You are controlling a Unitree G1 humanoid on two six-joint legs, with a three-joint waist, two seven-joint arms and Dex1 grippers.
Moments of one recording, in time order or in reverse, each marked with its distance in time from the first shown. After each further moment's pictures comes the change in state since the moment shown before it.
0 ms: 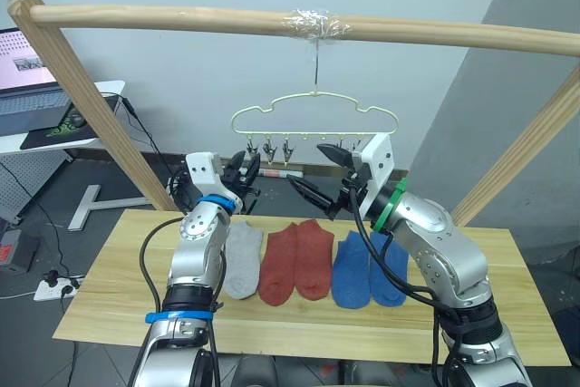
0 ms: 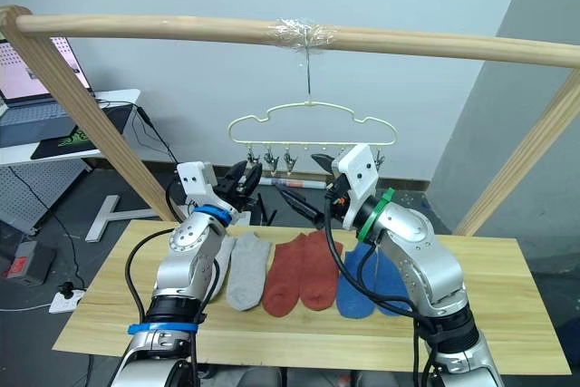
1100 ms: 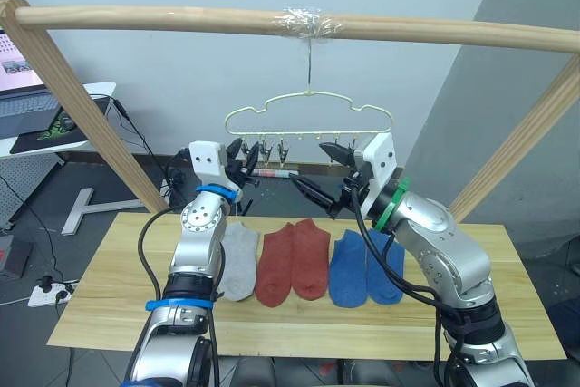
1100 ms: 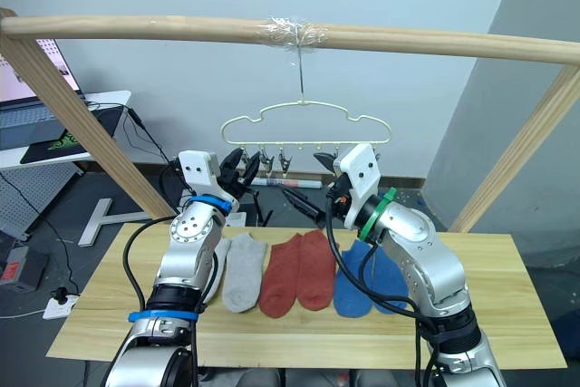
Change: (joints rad) left arm -0.060 0.034 -0.019 0.075 0.130 -0.129 0.056; right arm 0.000 -0.010 -0.003 -0.003 0.005 0.001 -0.012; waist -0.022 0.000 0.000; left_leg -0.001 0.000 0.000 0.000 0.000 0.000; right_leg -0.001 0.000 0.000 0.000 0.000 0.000
